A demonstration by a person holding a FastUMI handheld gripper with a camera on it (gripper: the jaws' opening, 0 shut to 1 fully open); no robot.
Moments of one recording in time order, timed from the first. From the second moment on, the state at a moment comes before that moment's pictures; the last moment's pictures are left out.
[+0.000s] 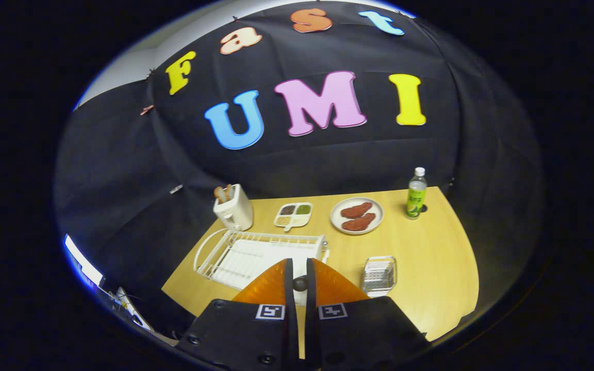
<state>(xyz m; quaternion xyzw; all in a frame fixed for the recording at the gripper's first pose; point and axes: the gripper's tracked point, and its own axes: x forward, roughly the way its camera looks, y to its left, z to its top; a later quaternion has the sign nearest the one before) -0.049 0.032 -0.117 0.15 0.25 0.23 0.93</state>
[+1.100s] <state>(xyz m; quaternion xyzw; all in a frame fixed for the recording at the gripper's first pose) -0.117 0.200 -0.279 0.07 0.35 0.35 0.87</state>
